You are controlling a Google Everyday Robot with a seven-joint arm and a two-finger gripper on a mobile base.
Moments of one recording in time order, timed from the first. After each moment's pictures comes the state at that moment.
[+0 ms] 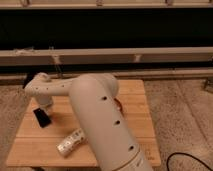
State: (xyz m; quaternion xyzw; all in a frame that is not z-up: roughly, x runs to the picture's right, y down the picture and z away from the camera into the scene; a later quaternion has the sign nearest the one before) arm -0.356 0.137 0.879 -0.28 -0.18 -0.31 0.89
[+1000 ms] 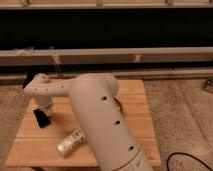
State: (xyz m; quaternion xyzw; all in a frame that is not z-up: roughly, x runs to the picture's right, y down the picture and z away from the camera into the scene) arm -0.355 0.142 0.877 -0.28 -0.18 -0.32 0.89
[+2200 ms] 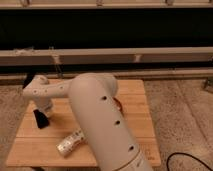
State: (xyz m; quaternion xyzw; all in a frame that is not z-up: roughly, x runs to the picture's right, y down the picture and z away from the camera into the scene) arm -0.355 0.149 0.872 -0.28 -0.18 -0.33 0.88
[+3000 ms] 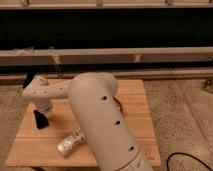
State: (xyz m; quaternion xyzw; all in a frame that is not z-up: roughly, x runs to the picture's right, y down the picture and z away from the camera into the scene) arm -0.354 0.154 0.869 -0.28 -0.17 -0.34 0.88
